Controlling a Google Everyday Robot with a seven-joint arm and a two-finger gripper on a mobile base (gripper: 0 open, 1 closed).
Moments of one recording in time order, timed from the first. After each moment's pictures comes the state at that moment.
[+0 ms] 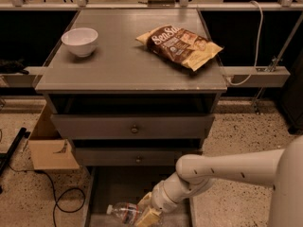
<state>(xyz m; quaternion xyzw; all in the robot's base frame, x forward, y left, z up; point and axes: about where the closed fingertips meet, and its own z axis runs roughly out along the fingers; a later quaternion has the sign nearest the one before) 0.361 0.036 0.448 -0.60 0.69 0.39 0.13</state>
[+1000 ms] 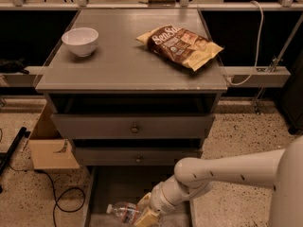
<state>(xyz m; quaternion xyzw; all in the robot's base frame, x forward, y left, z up) 0.363 0.037 0.439 -0.59 0.71 0.36 0.14</state>
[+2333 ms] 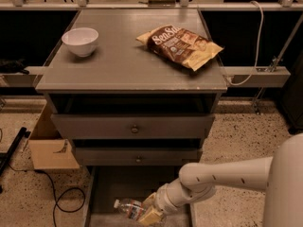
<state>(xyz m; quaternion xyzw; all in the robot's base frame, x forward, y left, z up) 0.381 0.024 0.400 -0.56 0.74 0.35 0.15</state>
